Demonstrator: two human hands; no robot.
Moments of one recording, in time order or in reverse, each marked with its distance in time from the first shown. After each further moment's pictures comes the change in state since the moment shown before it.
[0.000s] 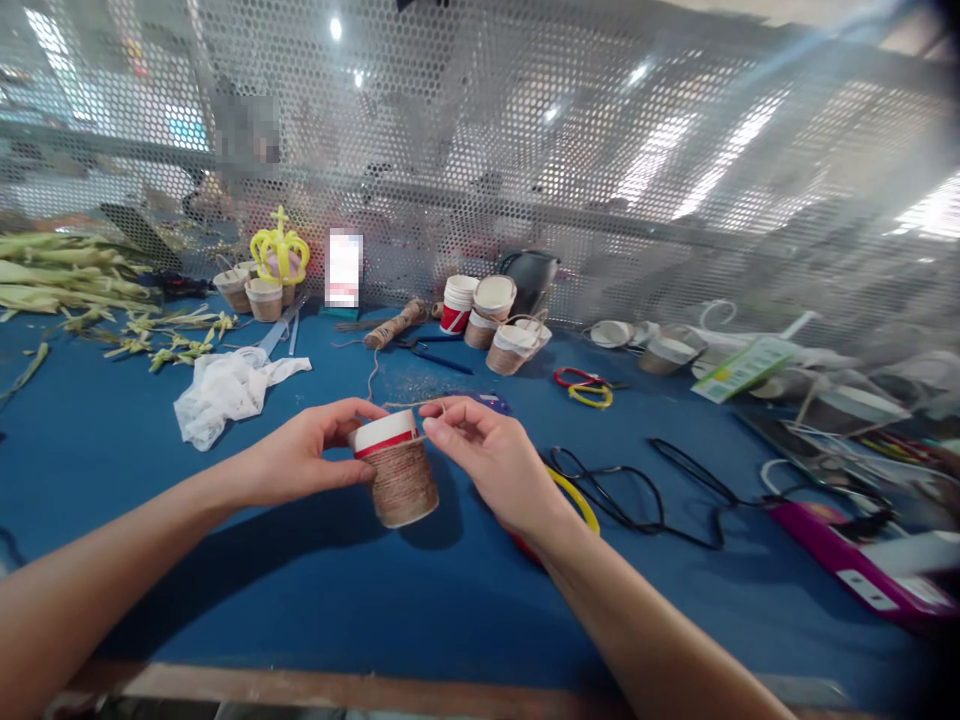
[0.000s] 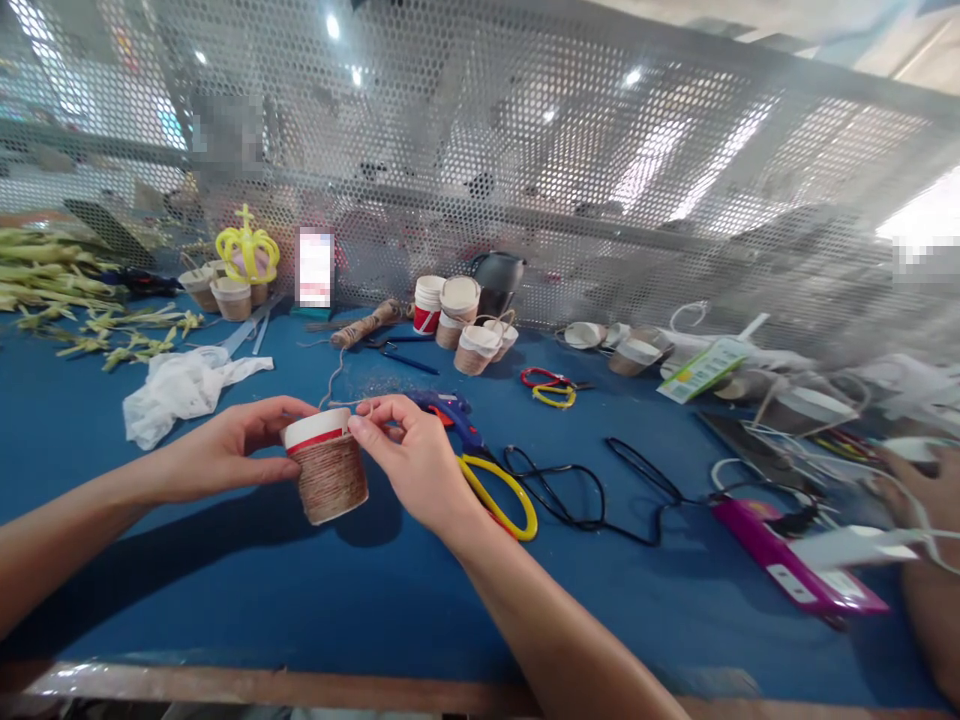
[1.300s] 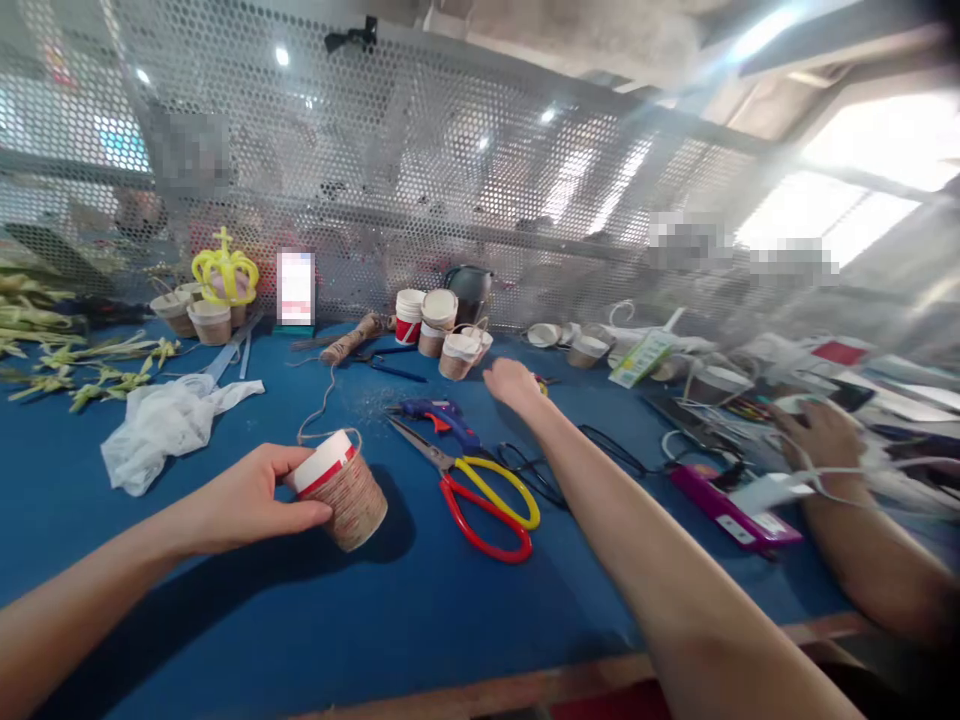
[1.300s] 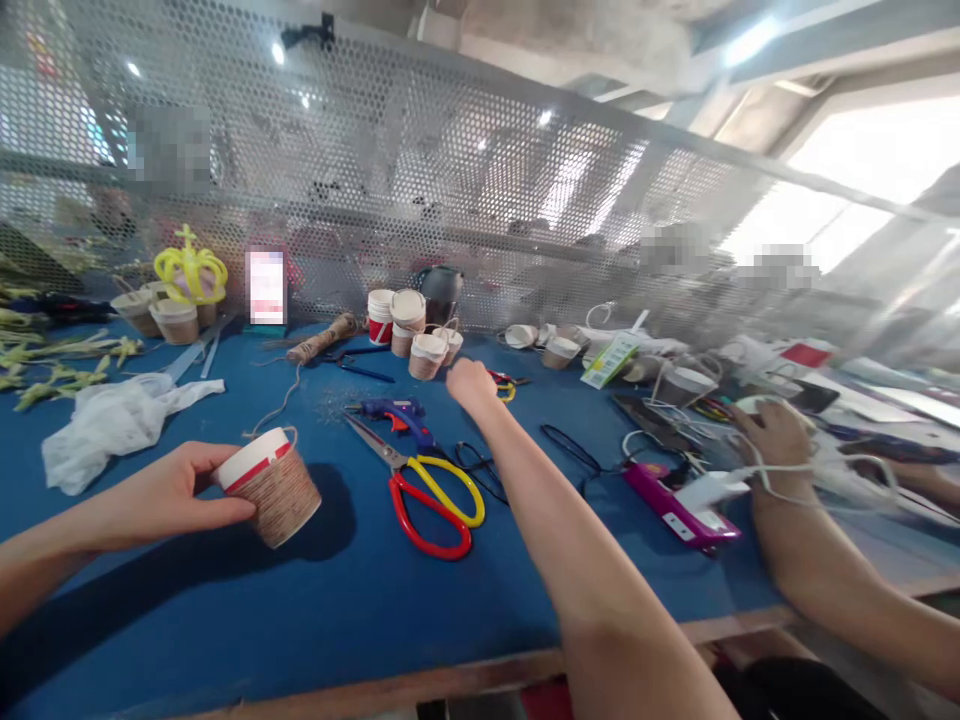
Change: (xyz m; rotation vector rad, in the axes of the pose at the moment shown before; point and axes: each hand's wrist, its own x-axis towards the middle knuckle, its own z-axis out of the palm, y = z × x) left_hand -0.004 0.001 0.006 0.163 -0.060 -0.160; right_hand 0.088 0.042 -0.129 -1.016 0.329 0.451
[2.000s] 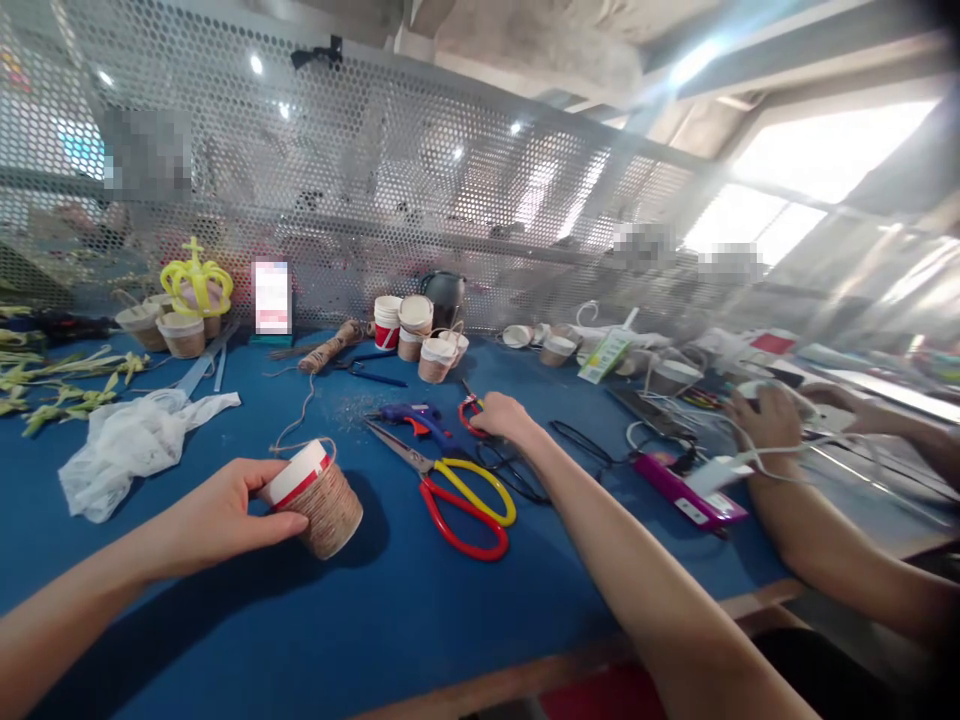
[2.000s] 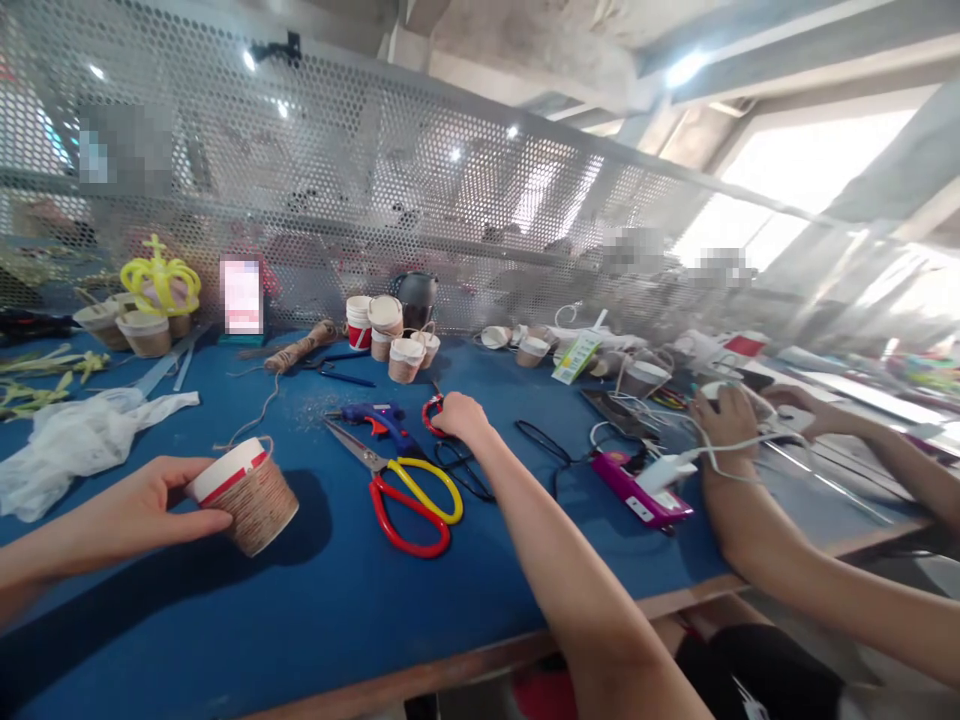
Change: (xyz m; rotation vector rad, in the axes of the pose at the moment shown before) left_hand 0.002 -0.003 0.001 0.036 -0.010 -0.013; right_hand -0.015 0.047 0.012 0.152 -0.194 0.200
